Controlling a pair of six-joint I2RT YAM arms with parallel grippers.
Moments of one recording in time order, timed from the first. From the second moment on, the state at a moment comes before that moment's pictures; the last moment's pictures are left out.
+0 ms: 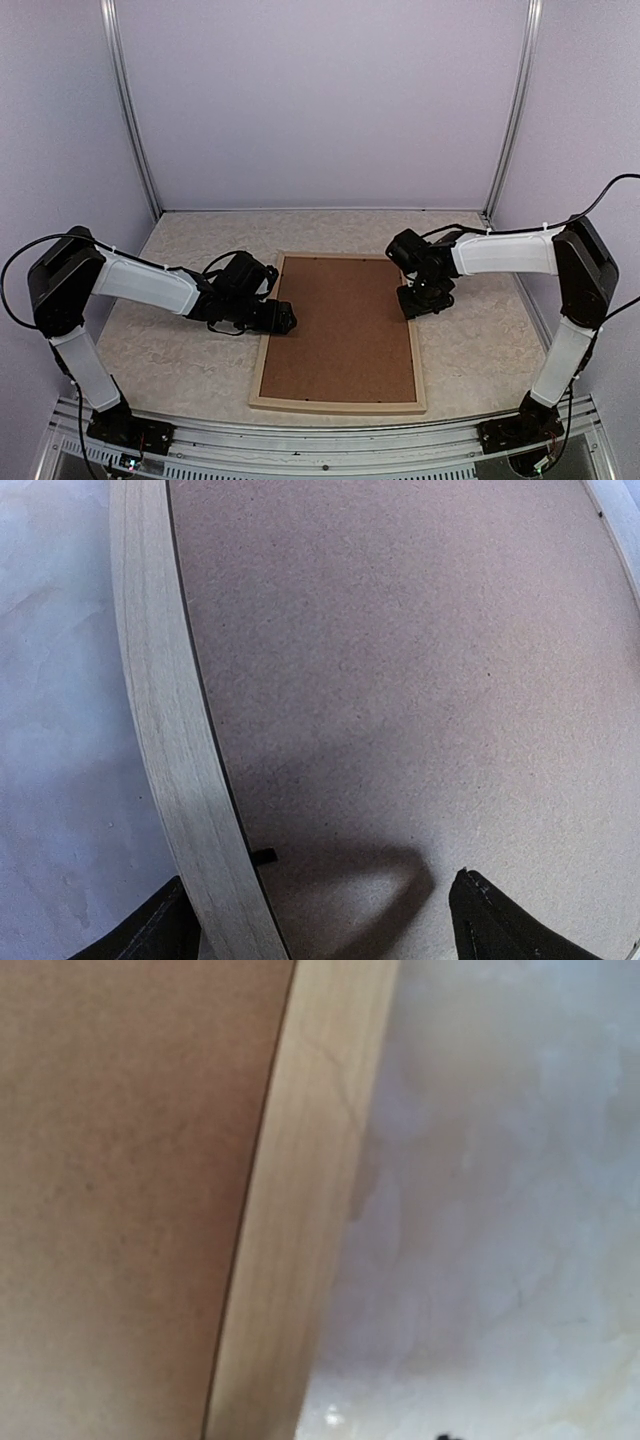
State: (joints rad) left arm -0.78 1.74 0.87 -0.04 0.02 -0.55; right arm 0.69 1.77 1.15 -0.70 0.27 0.46
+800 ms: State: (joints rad) left arm -0.82 1.72 0.85 -0.05 -0.03 -0.55; right arm 0.81 1.69 1.12 -0.69 0.21 0.54
